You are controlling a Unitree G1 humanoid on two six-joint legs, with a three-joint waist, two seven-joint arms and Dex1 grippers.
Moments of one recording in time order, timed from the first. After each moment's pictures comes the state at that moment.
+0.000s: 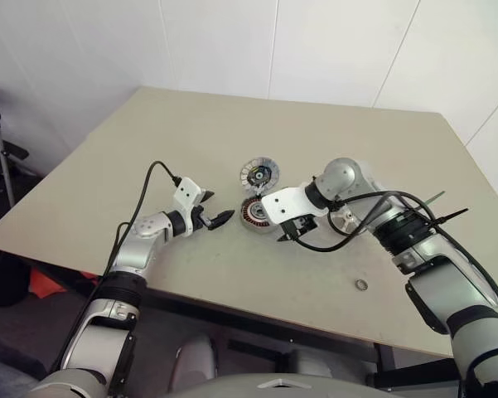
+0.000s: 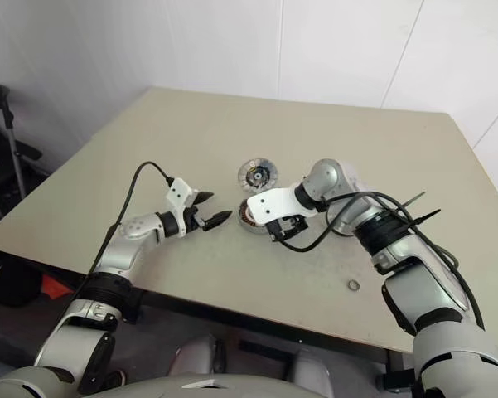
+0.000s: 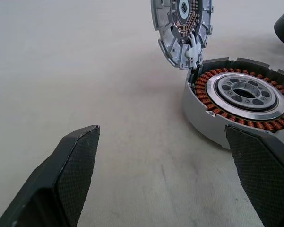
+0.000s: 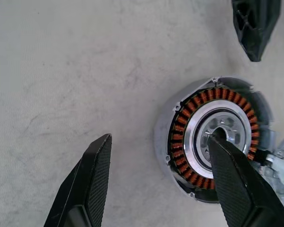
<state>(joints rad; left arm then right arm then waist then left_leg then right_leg) -0.46 0.29 -0.07 0.44 -0.17 0.12 -0.77 -0.87 -0.54 0.57 0.43 -0.24 -0.11 1.40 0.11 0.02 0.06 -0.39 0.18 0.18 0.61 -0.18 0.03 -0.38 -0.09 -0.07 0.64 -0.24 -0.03</state>
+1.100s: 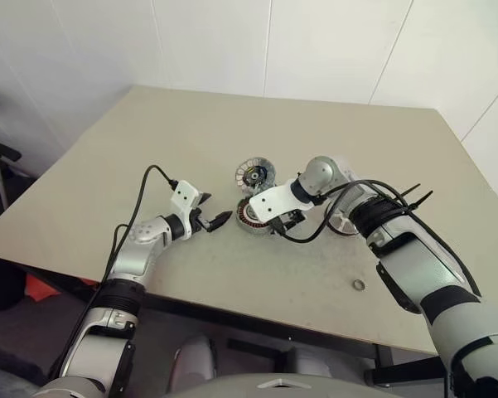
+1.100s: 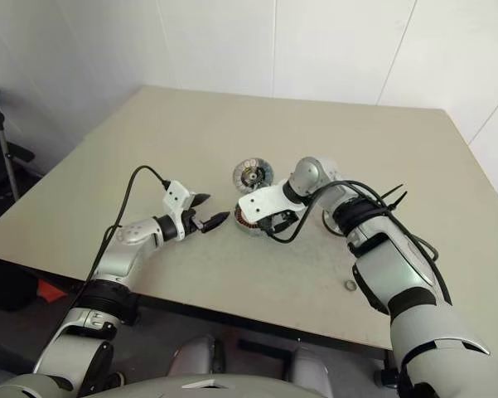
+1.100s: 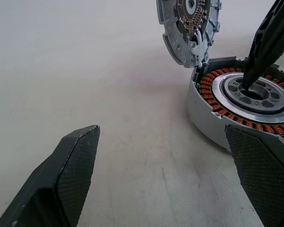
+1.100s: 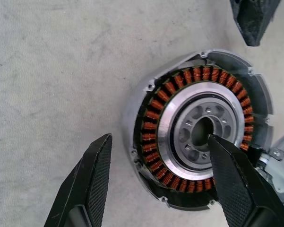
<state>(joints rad) -0.41 0.28 -0.05 0.38 -0.18 0.14 -0.74 -1.00 -0.42 0.58 0.77 -0.37 -0.35 1.33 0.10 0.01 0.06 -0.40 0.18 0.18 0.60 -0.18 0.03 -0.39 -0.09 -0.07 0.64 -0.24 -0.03</state>
